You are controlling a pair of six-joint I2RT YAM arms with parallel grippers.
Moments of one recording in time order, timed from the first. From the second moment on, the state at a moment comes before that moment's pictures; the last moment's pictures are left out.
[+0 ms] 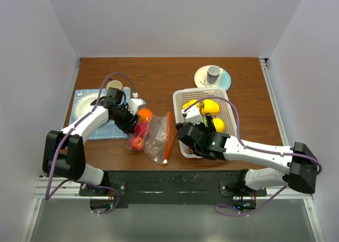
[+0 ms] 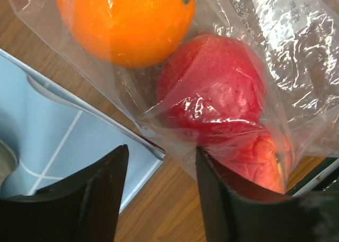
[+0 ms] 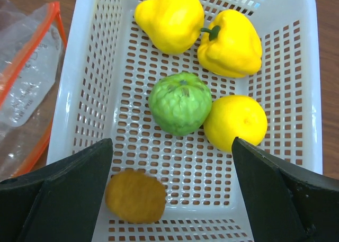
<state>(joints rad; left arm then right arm) -0.21 1.45 0.93 -0.69 0.35 0.51 1.14 1.25 0.86 -0.49 0.92 0.44</state>
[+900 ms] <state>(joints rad) -0.21 1.59 0.88 -0.56 0.38 0.50 1.19 1.84 1.19 -0.06 0.61 0.33</state>
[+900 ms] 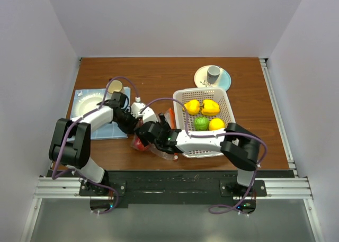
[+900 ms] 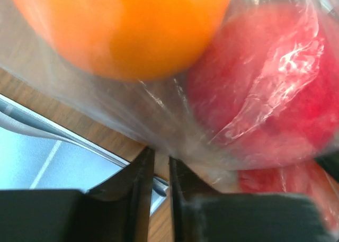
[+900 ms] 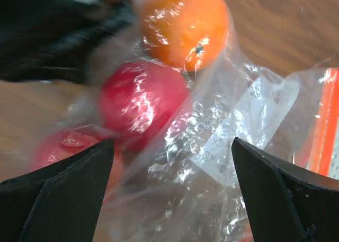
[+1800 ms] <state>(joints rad) -0.06 1.54 0.99 -0.71 0.45 0.55 1.16 1.99 1.20 -0.03 0.50 0.58</state>
